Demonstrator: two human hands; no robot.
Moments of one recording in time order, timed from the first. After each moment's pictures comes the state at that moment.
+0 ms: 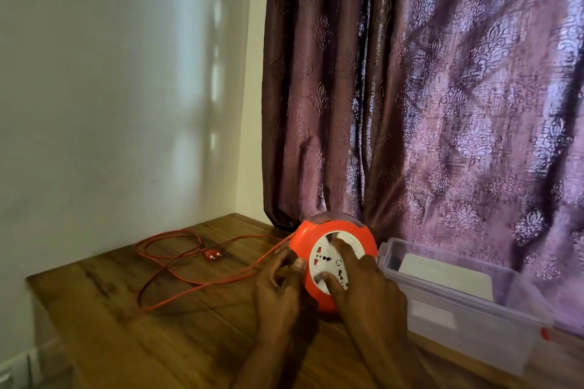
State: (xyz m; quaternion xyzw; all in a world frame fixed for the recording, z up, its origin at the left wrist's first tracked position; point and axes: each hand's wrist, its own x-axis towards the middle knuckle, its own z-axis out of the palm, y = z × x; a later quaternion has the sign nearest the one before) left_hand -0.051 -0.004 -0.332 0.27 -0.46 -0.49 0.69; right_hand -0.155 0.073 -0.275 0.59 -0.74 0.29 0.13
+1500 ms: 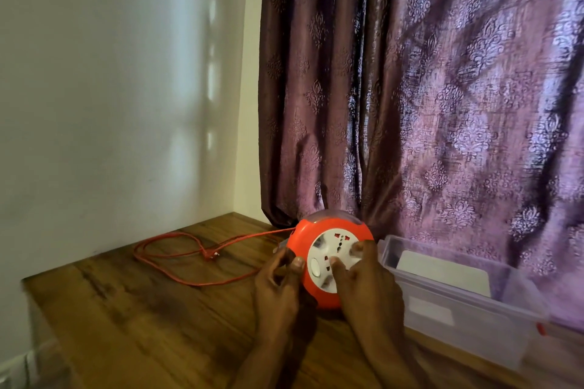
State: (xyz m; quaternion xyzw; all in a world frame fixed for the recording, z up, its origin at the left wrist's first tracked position) left_hand -0.057 -0.013 -0.341 0.25 -0.46 -0.50 0.69; right_hand -0.157 0.071 -0.276 0.51 -0.73 0.44 0.07
